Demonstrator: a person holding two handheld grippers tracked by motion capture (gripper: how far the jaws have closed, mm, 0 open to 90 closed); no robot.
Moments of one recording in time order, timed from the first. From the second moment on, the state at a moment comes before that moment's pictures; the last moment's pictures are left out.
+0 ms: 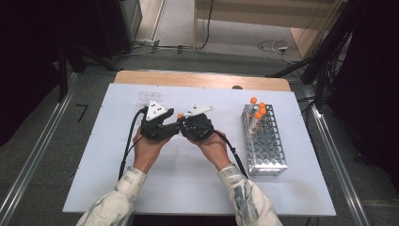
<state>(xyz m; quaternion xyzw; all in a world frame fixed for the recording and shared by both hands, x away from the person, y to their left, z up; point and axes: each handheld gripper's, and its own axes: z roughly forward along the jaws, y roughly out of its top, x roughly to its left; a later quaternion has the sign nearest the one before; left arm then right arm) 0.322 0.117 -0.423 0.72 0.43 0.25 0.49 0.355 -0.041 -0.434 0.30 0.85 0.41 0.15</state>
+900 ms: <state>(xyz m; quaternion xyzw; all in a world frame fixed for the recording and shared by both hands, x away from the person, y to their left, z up) 0.337 0.111 -0.422 0.74 0.41 0.21 0.50 0.363 -0.051 -0.433 0.32 0.84 0.41 0.15</state>
